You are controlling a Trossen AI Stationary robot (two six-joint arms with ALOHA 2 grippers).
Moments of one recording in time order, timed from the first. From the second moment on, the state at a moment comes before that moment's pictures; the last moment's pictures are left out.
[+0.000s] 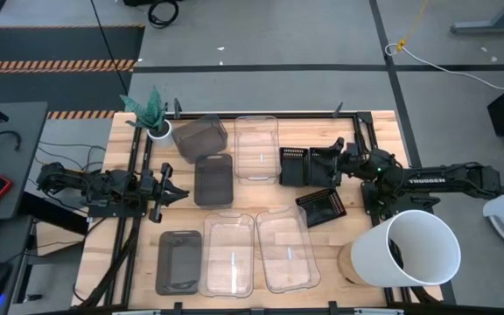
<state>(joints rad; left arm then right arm) -0.22 0.06 0.01 0.18 -0.13 -0.02 -0.29 0.65 0.01 0.81 -0.03 0.29</state>
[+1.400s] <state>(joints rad) -0.22 0.06 0.01 0.18 -0.13 -0.02 0.50 1.50 1.04 -0.10 -0.07 0.11</state>
